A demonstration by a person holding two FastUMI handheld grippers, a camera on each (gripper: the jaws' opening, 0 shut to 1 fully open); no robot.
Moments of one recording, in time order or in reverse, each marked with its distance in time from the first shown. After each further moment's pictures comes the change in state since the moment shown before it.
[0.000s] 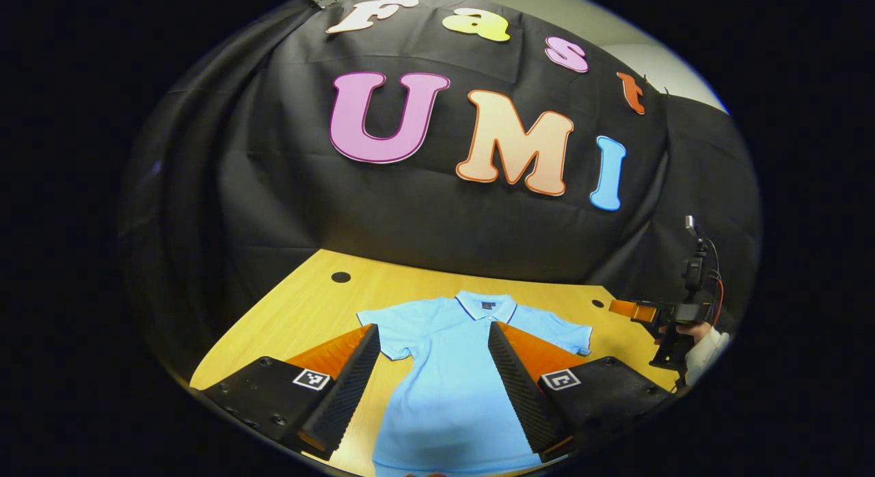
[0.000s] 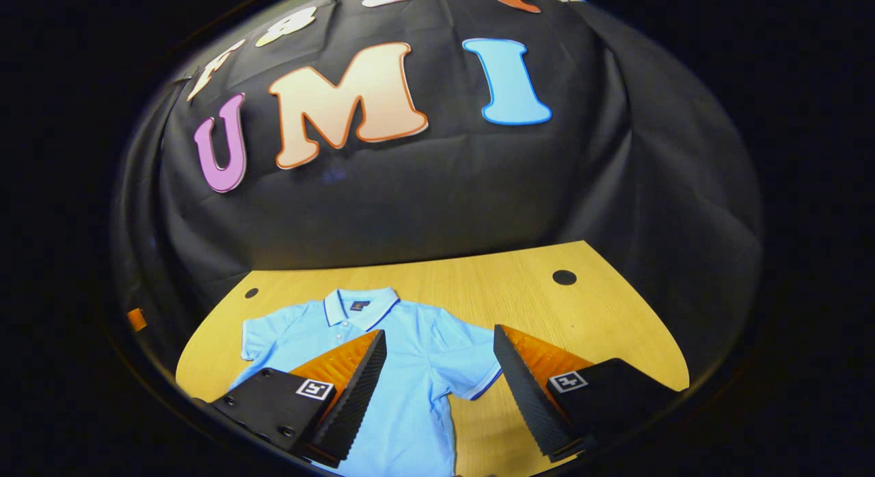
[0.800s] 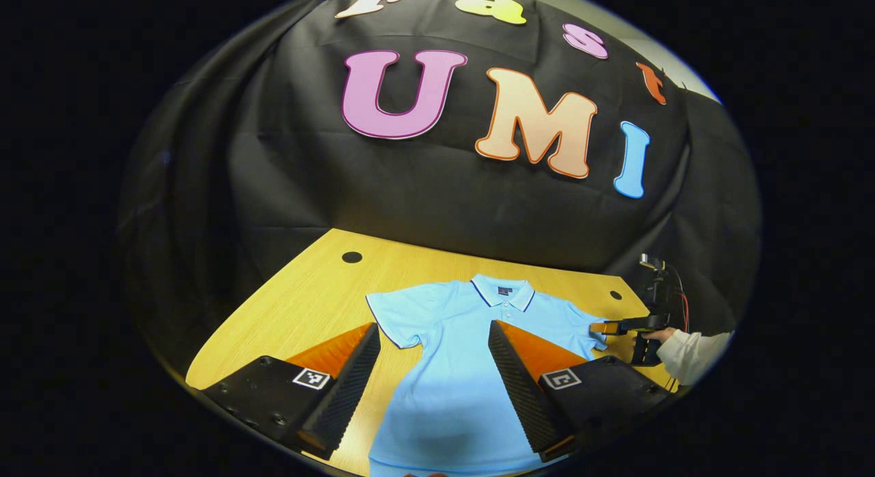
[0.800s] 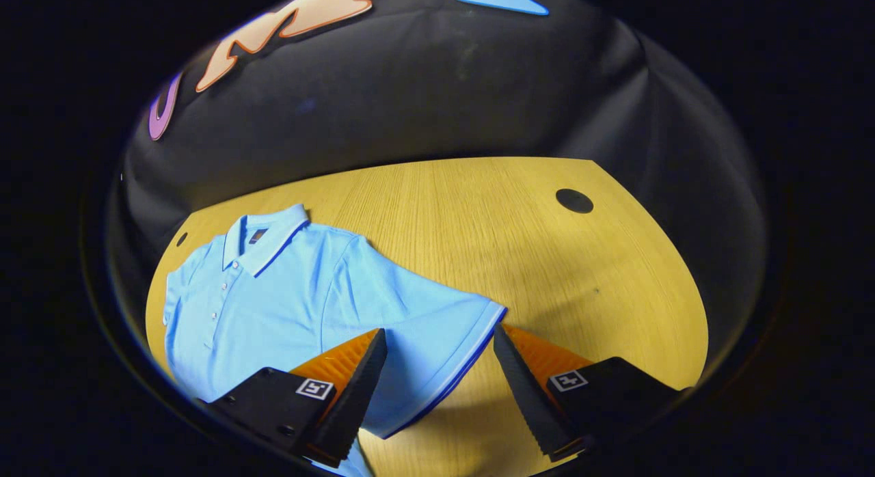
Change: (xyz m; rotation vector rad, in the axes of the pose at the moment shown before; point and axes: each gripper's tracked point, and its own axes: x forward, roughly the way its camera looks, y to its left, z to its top) left arm 0.017 0.002 -0.020 -0.019 0.079 0.050; right arm 0.123 -0.062 -0.105 -0.072 0.296 -0.078
